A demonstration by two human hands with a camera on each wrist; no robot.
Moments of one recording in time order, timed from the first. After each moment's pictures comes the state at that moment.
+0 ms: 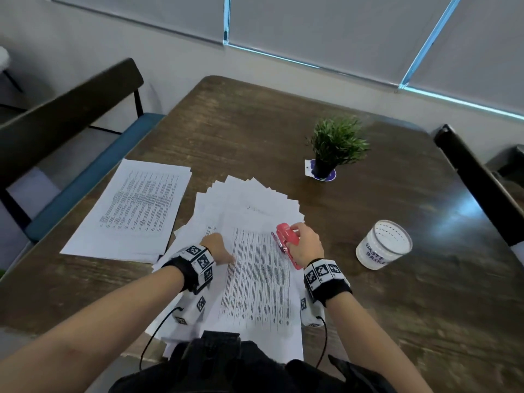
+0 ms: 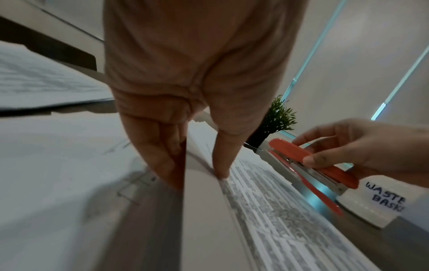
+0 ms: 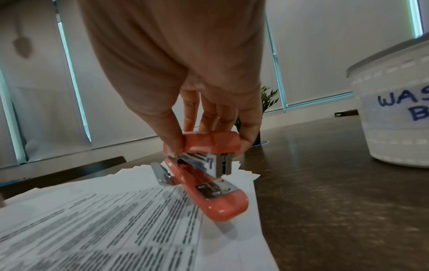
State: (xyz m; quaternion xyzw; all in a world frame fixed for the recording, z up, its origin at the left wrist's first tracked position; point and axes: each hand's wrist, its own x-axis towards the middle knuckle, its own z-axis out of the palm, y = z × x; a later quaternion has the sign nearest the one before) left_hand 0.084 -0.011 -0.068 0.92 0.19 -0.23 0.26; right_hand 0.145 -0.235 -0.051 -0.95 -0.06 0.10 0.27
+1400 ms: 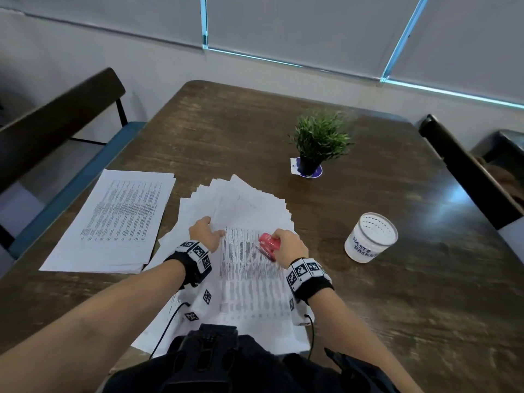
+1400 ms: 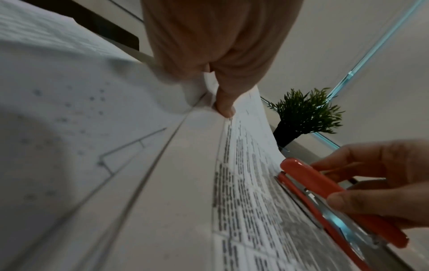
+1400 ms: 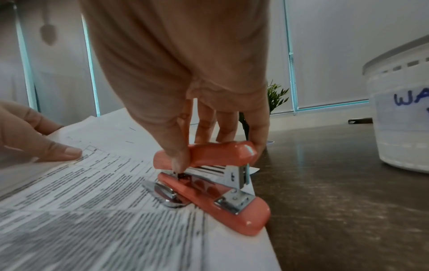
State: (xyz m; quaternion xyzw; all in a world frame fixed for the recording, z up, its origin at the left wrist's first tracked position) left_hand 0.114 -0.028 -0.069 0.88 0.30 0.01 0.36; right_hand 0.144 -0.237 -0.061 -0.97 -0.11 0.11 0.17
